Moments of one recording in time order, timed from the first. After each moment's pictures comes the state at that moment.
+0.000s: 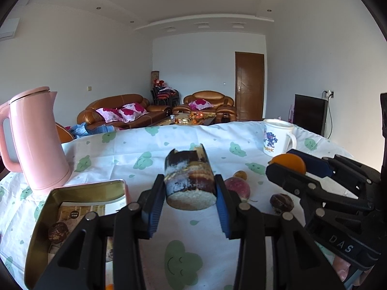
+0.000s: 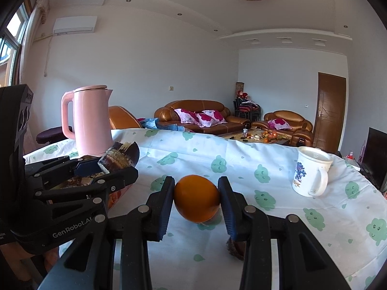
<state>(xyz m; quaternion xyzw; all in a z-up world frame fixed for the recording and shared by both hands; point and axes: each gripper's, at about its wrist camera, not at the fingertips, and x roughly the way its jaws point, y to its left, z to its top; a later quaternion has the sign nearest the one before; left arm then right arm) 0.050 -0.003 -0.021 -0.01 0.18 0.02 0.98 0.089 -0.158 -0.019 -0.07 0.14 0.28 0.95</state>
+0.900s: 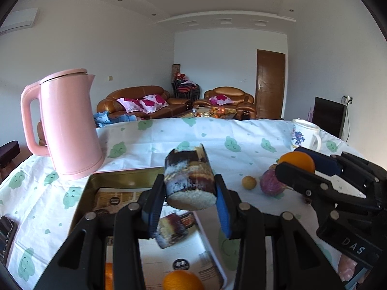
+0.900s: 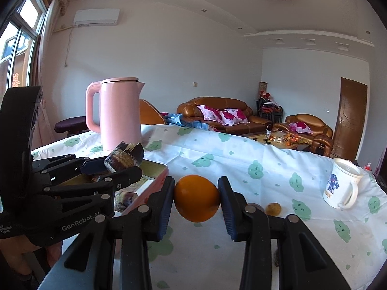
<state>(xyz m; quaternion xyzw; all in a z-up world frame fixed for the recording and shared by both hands) 0.027 0.055 -0.026 -0.03 0.20 0.08 0.98 0.074 -0.100 -0.016 -0.10 0.14 0.35 0.92</state>
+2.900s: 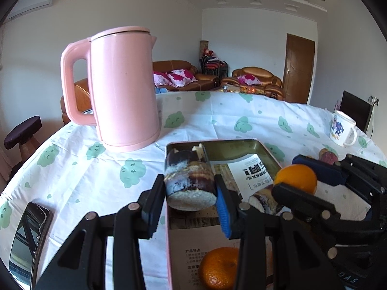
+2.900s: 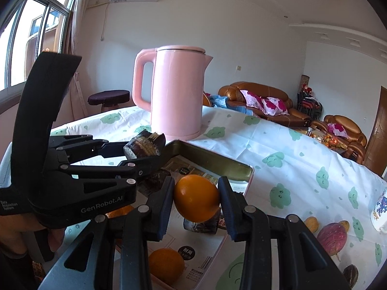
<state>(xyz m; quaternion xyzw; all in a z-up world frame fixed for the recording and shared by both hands) 0.010 0.152 -0.040 -0.05 0.28 0.15 0.95 0.058 0.018 -0.036 -0.16 0.19 0.44 0.86</state>
